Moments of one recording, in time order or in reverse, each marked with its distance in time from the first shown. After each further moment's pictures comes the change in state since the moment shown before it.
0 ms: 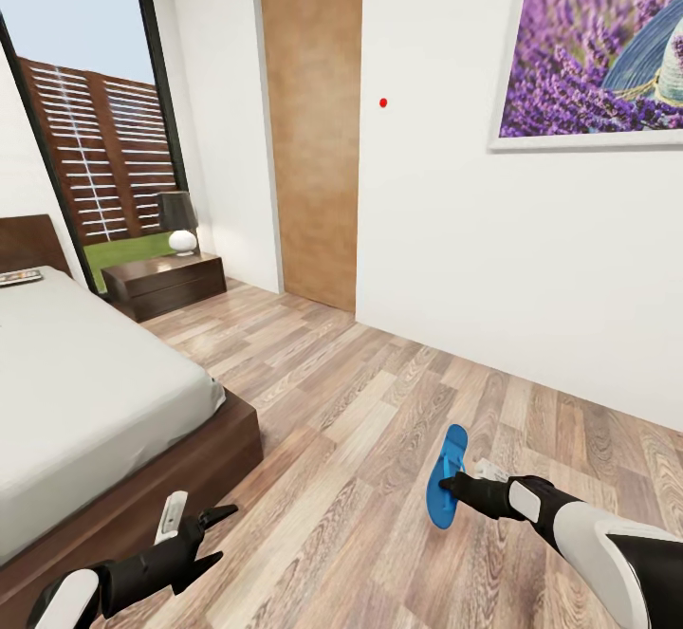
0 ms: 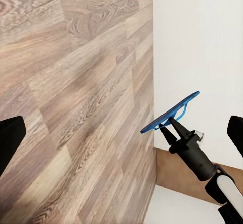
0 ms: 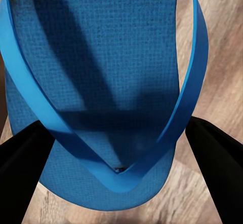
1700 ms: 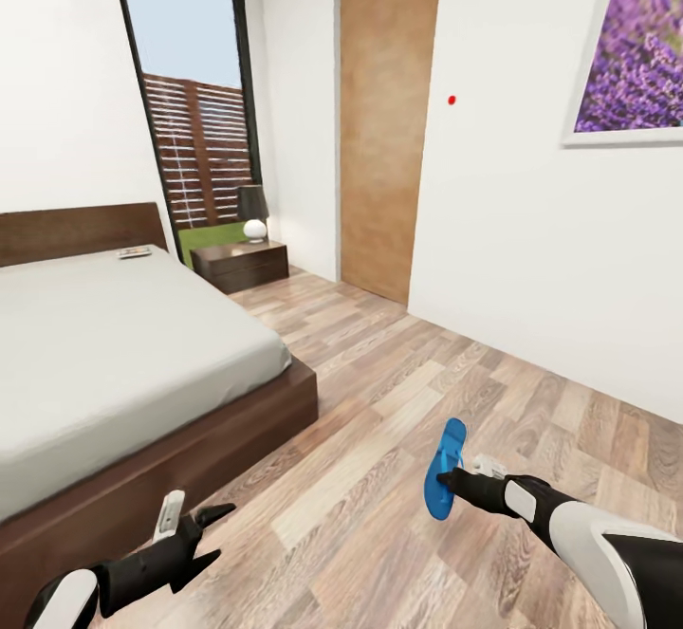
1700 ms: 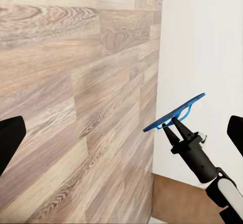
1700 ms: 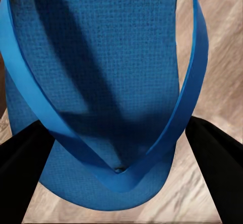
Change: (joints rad) left arm 0.000 0.005 0.002 0.001 -0.001 -0.014 -0.005; right arm 0.000 0.013 0.000 -0.001 -0.001 -0.070 -0.005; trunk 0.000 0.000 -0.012
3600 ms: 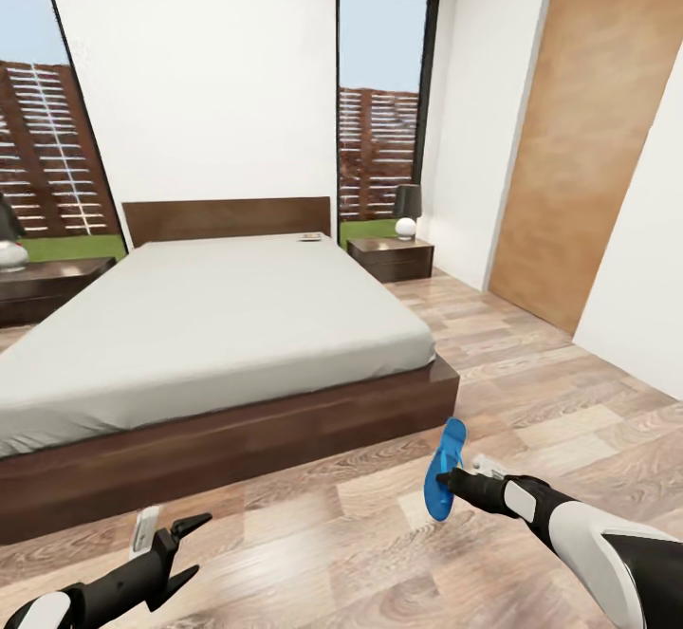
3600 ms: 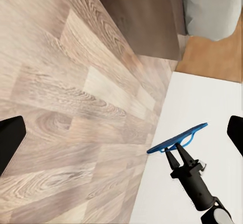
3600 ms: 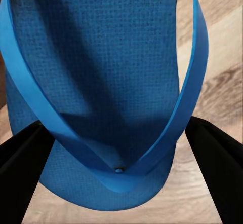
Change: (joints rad) left arm 0.000 0.011 0.119 0.103 -0.001 0.000 -0.001; right arm 0.000 0.001 0.001 0.001 0.001 0.001 0.000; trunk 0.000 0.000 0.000
